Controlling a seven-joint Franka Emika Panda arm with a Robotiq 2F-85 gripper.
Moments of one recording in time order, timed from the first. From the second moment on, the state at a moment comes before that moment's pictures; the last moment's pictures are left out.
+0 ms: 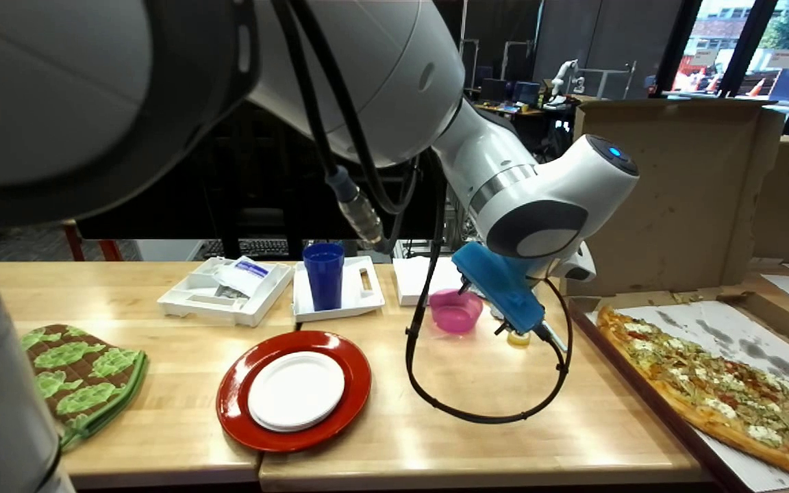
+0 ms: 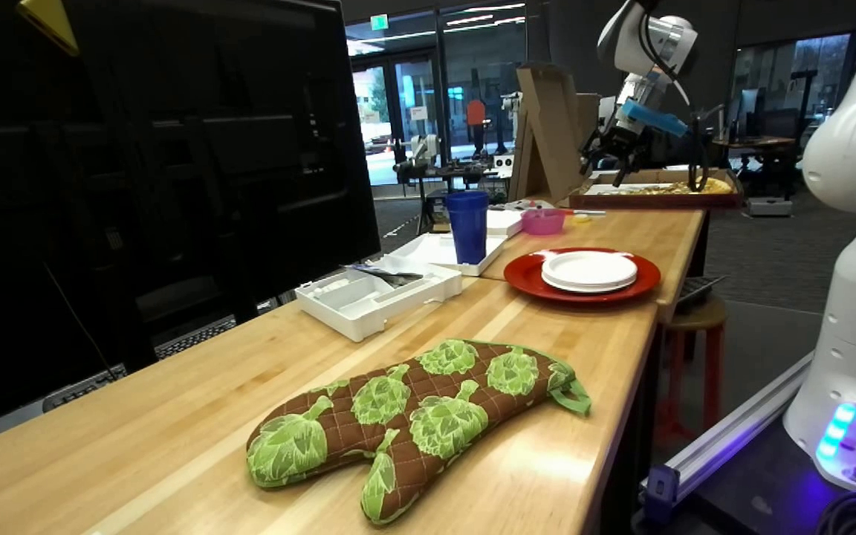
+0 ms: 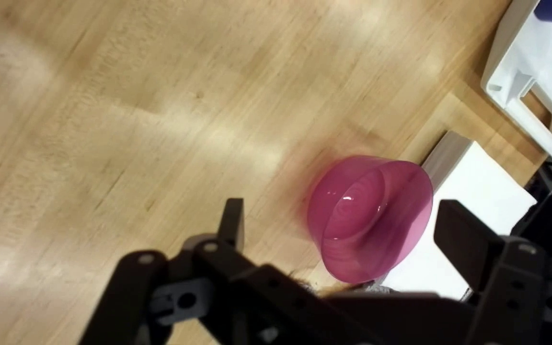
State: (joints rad) arm -0.28 0.08 -0.27 -2.07 0.54 2.16 -0.36
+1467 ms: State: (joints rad) arm -0.27 0.20 -0.22 -1.95 0.67 2.14 -0.35
